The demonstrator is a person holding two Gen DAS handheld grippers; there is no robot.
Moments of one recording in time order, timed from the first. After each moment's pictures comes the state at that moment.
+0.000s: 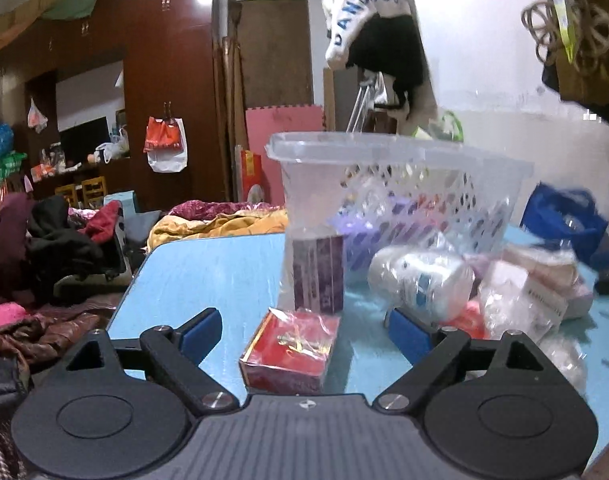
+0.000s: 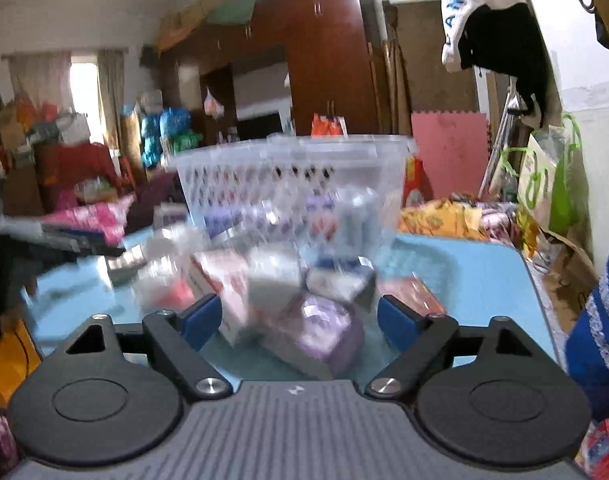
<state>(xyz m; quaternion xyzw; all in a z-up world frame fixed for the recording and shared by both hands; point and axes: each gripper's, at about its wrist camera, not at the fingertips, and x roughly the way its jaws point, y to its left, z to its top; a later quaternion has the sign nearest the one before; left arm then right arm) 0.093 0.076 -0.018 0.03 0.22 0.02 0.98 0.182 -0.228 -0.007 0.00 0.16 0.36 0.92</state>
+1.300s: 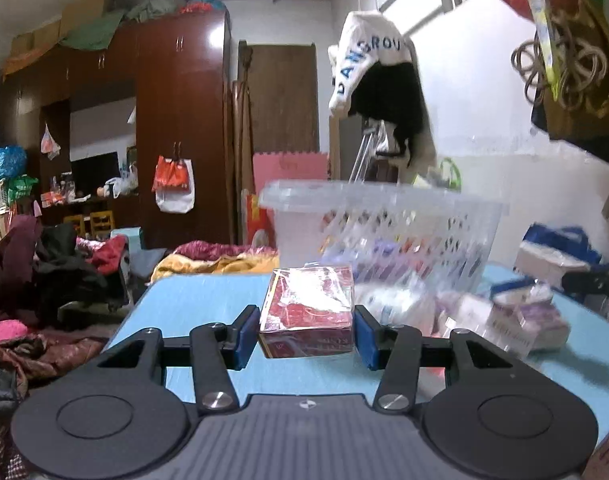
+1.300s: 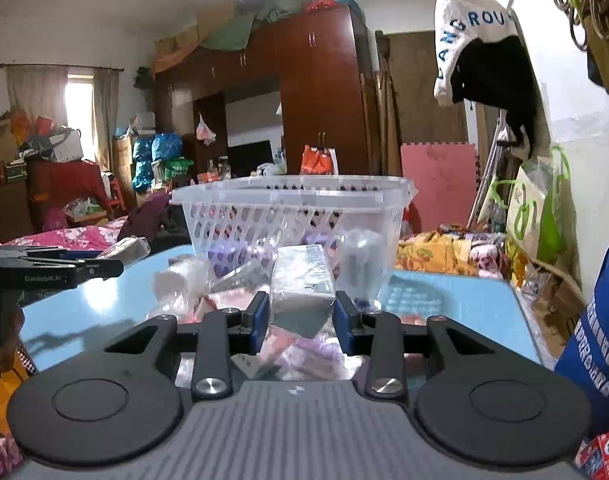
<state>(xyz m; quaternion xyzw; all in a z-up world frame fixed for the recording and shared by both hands) 0.054 0.049 -0.006 0.00 0.13 0.03 0.99 0.165 -0.222 0.007 -0.01 0.12 0.33 0.94</state>
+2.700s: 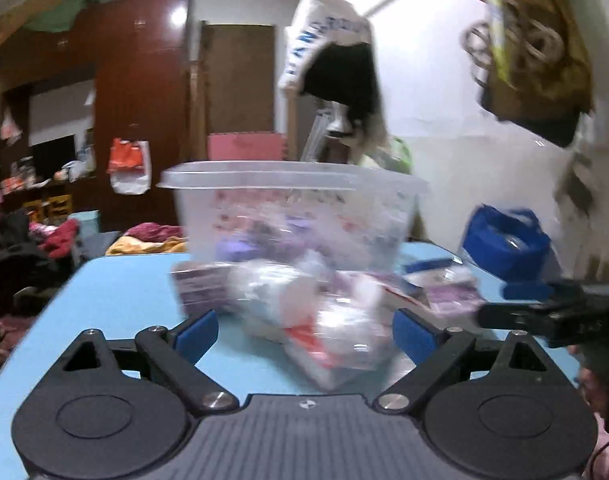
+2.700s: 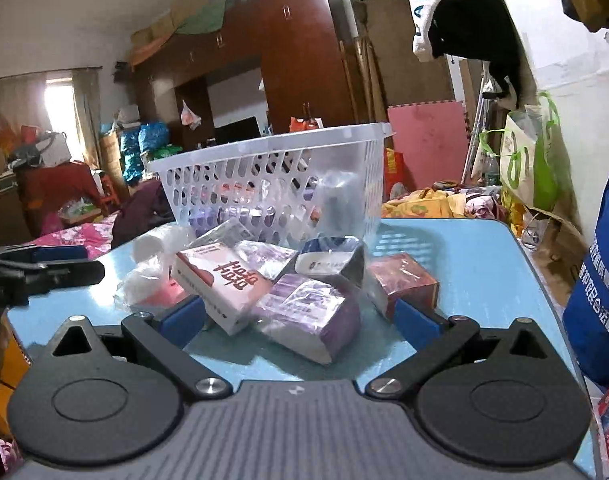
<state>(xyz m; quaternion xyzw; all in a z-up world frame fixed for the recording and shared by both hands) 0.058 -0.012 -0.020 0.01 0.17 -0.04 0.98 0.186 -0.231 -0.030 0.03 0.18 0.33 0.93</state>
